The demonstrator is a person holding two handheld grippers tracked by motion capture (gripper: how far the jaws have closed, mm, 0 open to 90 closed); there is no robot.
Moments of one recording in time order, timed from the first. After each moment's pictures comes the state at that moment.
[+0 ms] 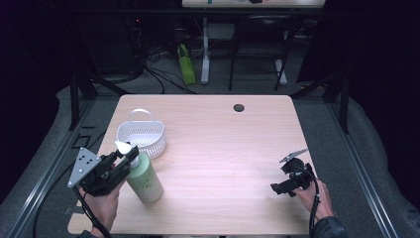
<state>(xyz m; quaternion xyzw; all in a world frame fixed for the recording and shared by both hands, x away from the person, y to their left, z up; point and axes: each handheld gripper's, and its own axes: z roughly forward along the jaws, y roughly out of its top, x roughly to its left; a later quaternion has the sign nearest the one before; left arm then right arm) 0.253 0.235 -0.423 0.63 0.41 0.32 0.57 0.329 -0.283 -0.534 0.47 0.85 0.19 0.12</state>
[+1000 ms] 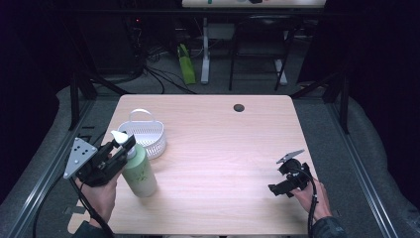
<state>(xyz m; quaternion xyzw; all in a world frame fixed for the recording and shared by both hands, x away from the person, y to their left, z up) 0.267 0.238 -0.405 0.63 0.40 0.34 0.58 0.327 -0.274 -0.533 0.45 0.86 0.19 0.12</state>
